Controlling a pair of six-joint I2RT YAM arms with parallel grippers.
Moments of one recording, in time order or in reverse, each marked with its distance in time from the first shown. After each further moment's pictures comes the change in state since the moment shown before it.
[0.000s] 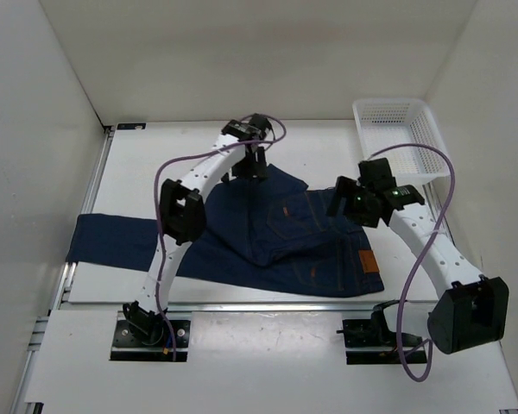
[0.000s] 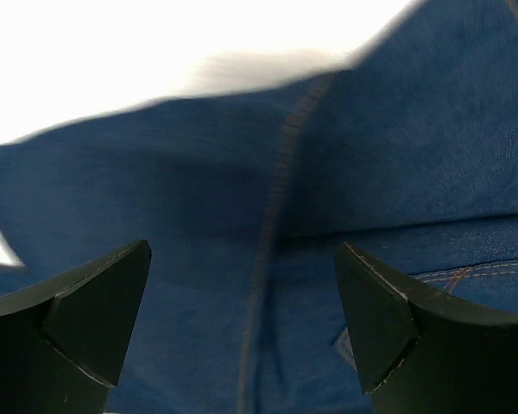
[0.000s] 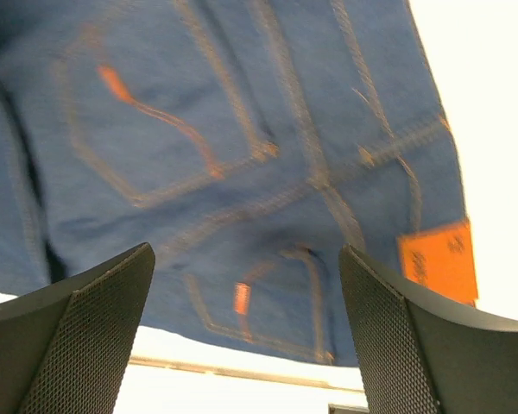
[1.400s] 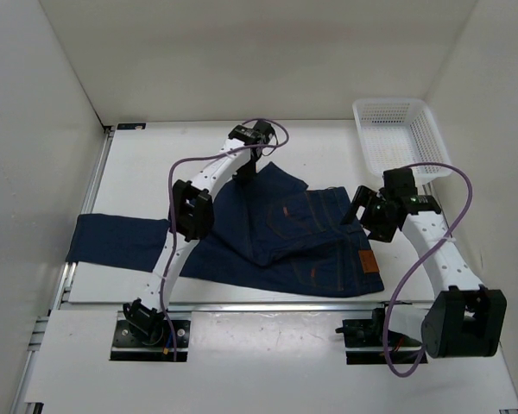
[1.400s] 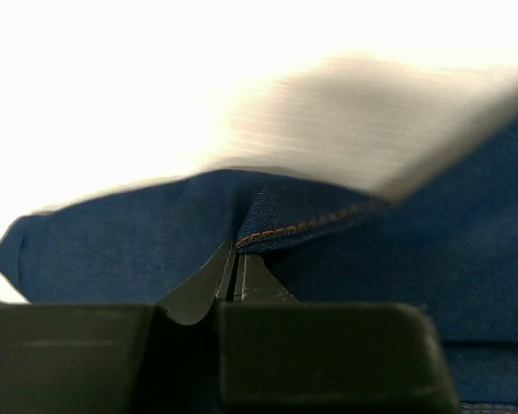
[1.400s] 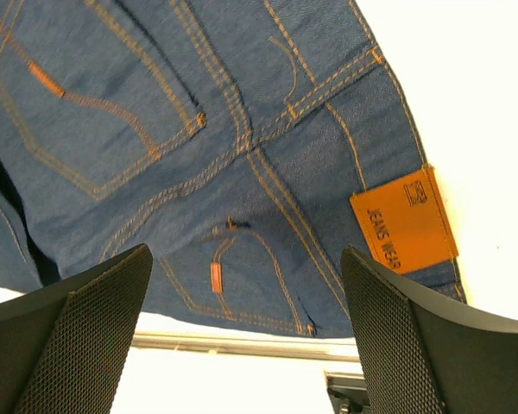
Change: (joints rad) left arm -0.015 0.187 0.151 0.004 -0.153 0.055; right arm -0.229 -0.075 -0.127 -0.051 -0.146 -0.015
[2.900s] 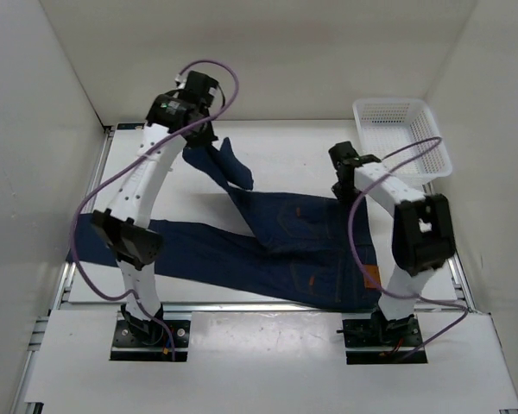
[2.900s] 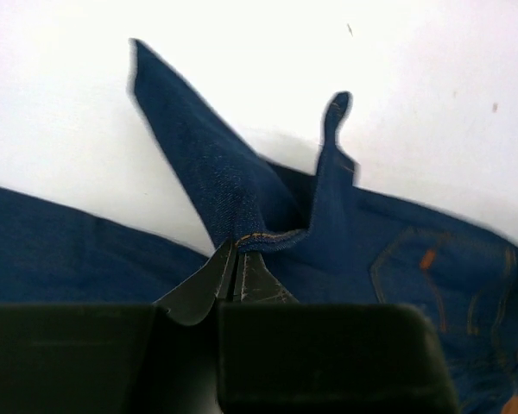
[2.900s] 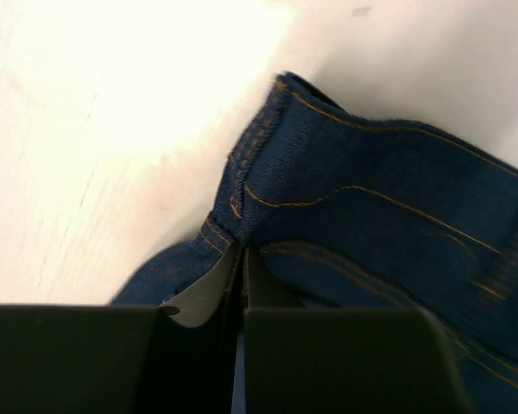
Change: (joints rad) left arm 0.096 -0.638 -0.208 -0.051 0.078 0.006; right arm 0.230 0.711 0.455 0.009 0.576 0.811
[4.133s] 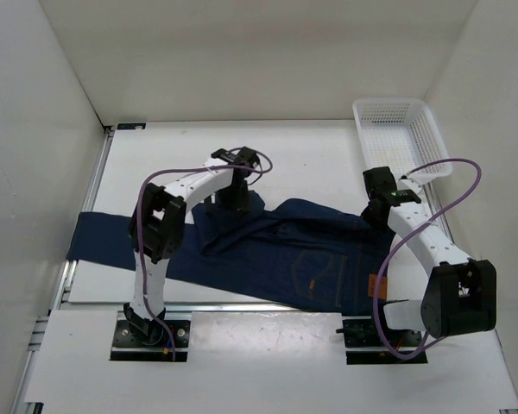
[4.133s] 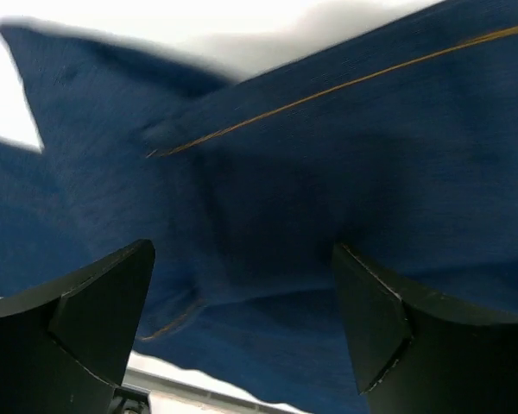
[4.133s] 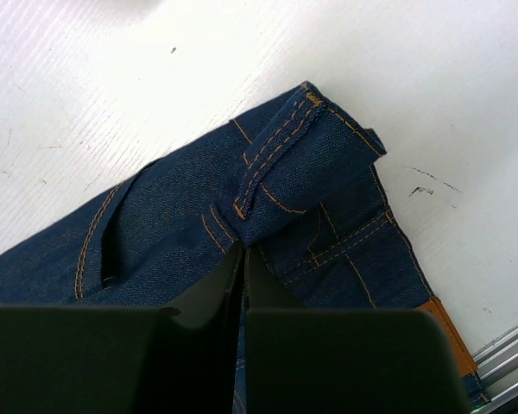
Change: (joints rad) left arm -0.133 0.132 -0.587 0.196 0.035 -0.114; right arm -0.122 -0.560 -0.454 0.069 0.050 -0.412
